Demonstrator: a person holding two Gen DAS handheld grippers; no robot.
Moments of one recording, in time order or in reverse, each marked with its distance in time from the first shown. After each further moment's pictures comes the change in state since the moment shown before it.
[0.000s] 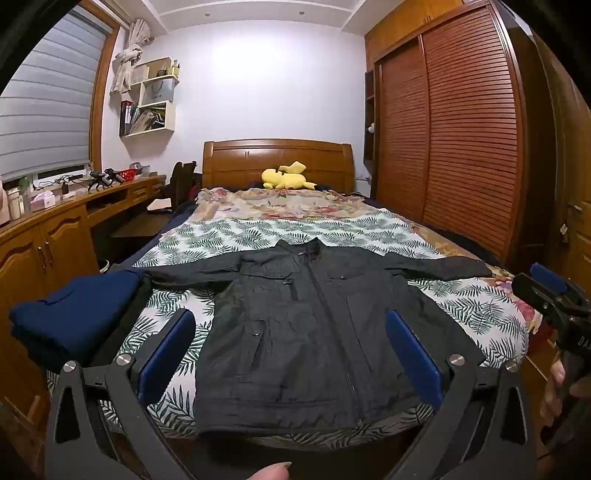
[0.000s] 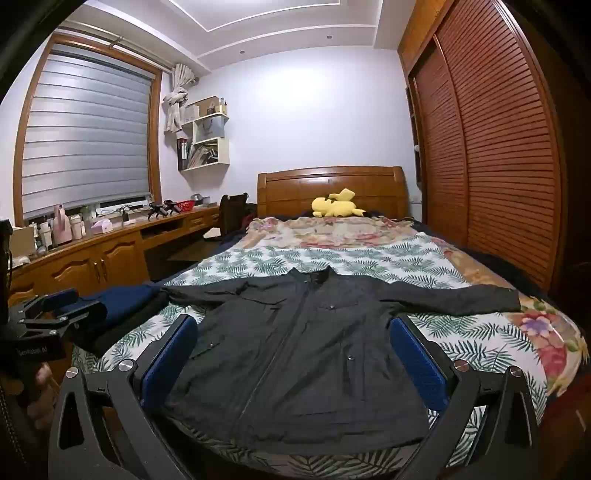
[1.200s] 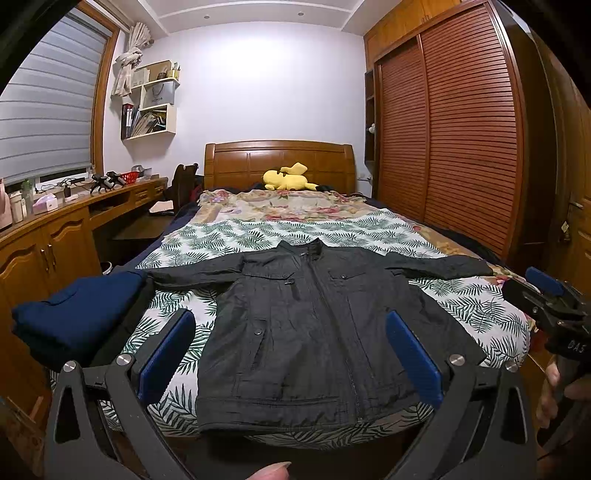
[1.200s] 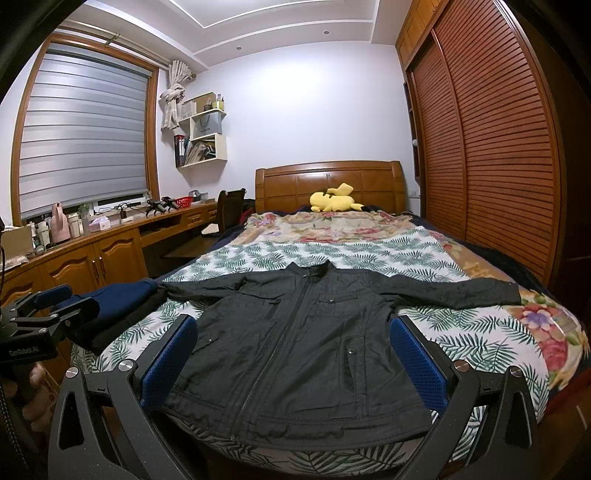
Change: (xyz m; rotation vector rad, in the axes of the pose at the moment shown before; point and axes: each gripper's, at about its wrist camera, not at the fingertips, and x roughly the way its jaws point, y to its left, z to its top) left arm -0.006 0.000 0.000 0.012 -0.008 0.011; right arm 0.004 0.002 -0.002 0.008 0.021 -0.007
